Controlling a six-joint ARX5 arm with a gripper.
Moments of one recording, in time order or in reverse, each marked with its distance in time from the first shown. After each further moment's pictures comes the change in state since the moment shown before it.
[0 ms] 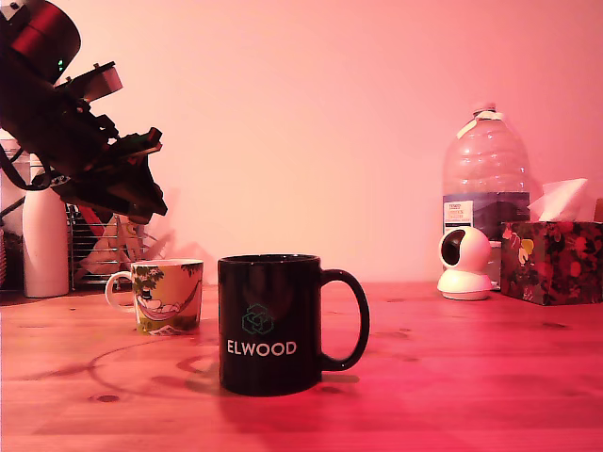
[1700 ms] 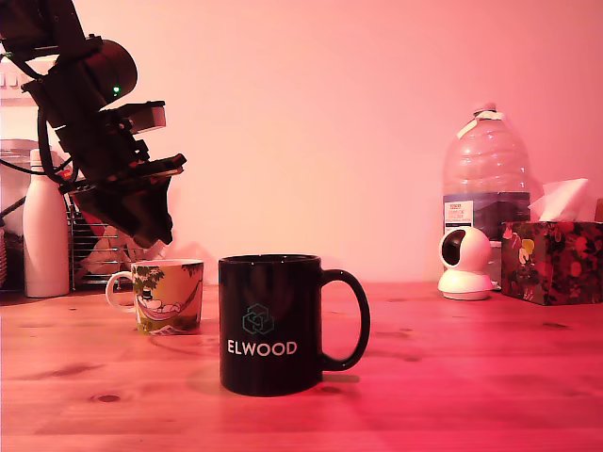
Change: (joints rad) arm -0.027 0.246 0.417 -0.455 -0.097 0.116
